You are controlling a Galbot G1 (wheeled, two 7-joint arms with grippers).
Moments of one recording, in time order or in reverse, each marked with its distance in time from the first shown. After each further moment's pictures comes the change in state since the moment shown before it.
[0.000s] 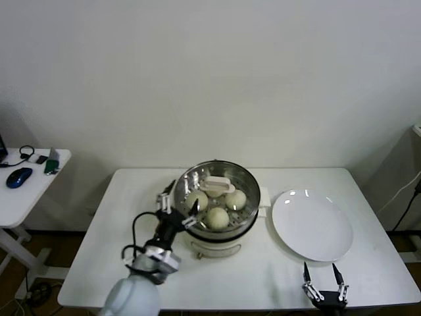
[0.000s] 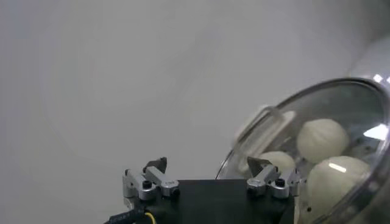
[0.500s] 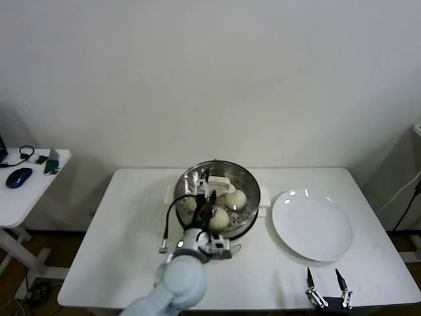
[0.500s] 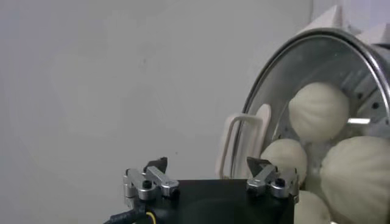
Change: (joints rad) left arm -0.327 -0.033 0.373 0.146 0.651 0.343 0.223; right arm -0.023 -0.007 0.016 -0.021 0.048 0.034 -0.032
